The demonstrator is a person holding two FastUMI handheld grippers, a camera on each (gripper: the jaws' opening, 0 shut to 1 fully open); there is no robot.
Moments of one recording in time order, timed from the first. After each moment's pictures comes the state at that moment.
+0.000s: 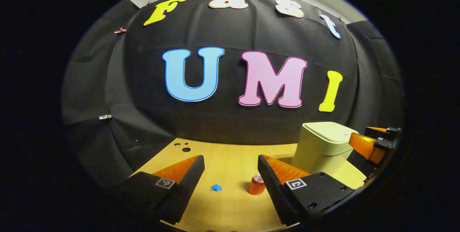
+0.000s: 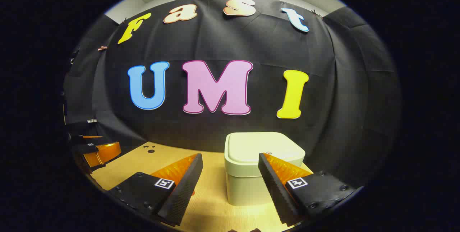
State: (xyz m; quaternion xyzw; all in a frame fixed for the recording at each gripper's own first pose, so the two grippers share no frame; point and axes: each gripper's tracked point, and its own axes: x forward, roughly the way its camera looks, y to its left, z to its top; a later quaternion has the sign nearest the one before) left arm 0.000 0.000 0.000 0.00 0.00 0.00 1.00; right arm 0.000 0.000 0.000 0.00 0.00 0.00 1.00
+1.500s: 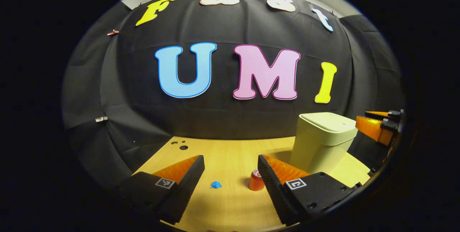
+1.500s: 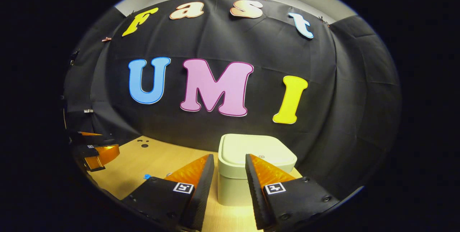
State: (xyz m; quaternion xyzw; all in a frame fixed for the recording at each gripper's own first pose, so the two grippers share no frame) left arm 0.006 -0.005 -0.023 0.03 0.01 -0.01 1.00; right arm 0.000 -0.009 0.012 -0.04 0.00 0.00 1.00
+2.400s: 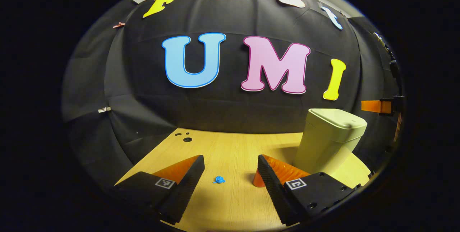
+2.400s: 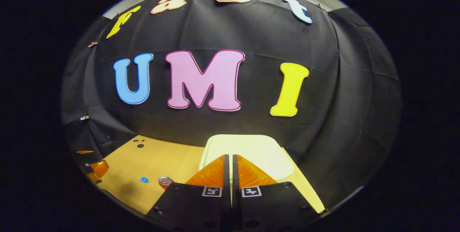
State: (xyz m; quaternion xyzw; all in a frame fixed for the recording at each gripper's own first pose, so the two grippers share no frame) left arm 0.018 0.013 -0.048 0.00 0.05 0.01 1.00; right arm 0.071 -0.064 0.010 -0.02 0.08 -0.02 1.00
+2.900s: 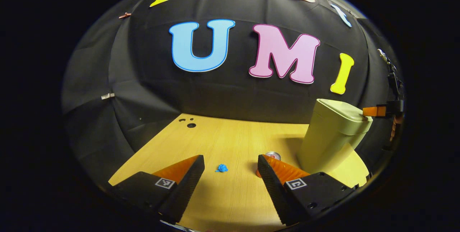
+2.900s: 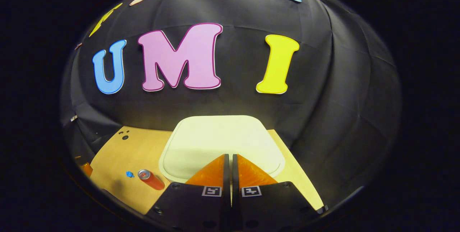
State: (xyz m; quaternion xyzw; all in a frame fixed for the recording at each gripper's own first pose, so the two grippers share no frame) left arm 0.017 0.026 -0.078 -0.02 0.10 0.03 0.99; right arm 0.103 -0.101 -0.032 0.01 0.14 -0.04 0.99
